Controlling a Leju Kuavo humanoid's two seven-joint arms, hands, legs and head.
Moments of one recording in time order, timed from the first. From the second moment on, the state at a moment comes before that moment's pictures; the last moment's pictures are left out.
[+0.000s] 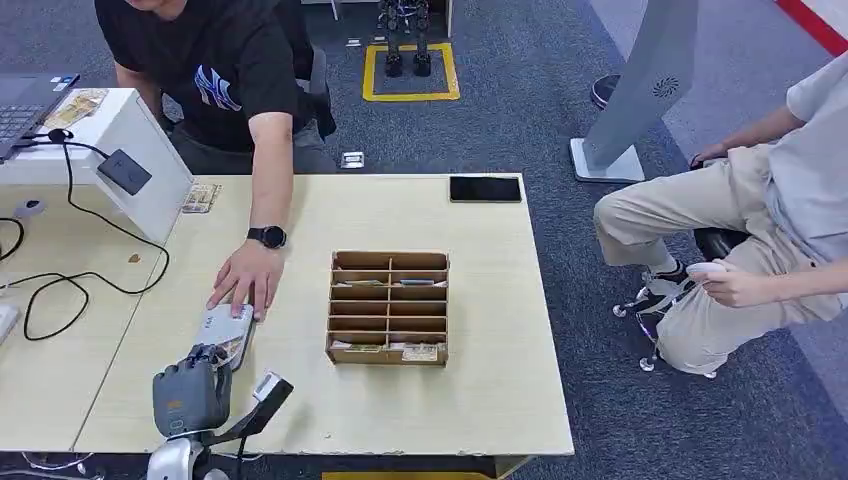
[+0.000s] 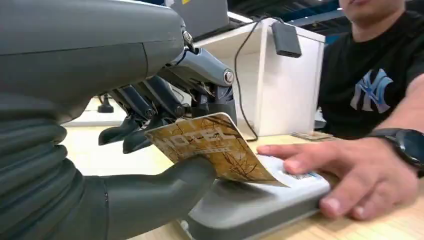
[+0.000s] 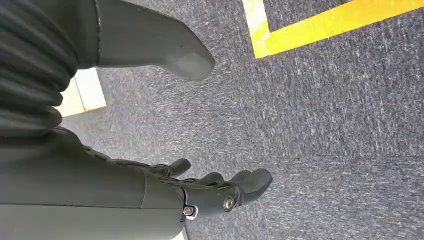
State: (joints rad) left arm 0.02 -0.17 0.17 -1.18 -1.46 0.70 -0.16; right arm -0.06 0.10 -1.21 -0.30 1.17 -0.33 0.05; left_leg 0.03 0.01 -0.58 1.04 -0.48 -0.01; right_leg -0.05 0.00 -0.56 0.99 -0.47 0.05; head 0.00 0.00
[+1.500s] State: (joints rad) left arm -0.02 -0.13 -0.21 -1.35 -0.24 0.36 -0.42; right arm -0.05 0.10 -1.21 -0.31 1.19 -0.34 0.03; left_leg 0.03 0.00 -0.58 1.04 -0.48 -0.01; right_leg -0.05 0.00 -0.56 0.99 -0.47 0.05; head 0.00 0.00
